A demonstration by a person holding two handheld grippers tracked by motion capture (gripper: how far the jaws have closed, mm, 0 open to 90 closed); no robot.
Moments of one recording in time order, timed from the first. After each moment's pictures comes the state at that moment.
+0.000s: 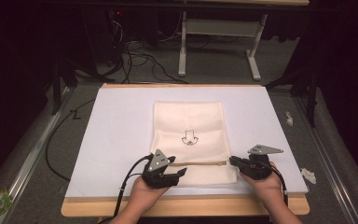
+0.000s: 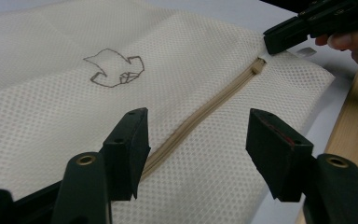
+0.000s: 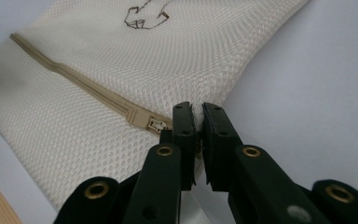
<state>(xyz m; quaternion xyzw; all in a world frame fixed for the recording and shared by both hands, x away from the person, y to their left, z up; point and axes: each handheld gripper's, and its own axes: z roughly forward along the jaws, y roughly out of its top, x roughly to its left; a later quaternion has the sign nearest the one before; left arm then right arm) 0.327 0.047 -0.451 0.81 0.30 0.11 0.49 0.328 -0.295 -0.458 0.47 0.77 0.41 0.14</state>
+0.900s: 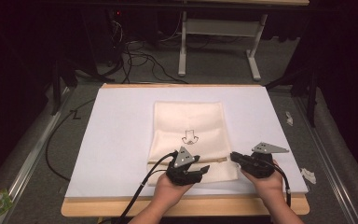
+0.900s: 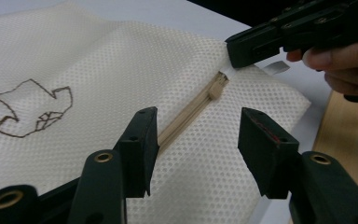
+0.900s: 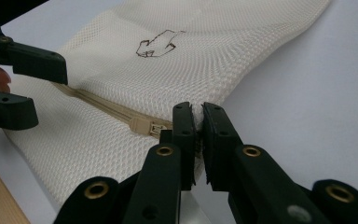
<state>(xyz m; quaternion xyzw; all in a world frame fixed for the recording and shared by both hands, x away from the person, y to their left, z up) 0.332 -0.017 -0.451 0.80 0.28 0.07 0.52 0.326 -0.297 -0.445 0.46 0.75 0.45 0.15</state>
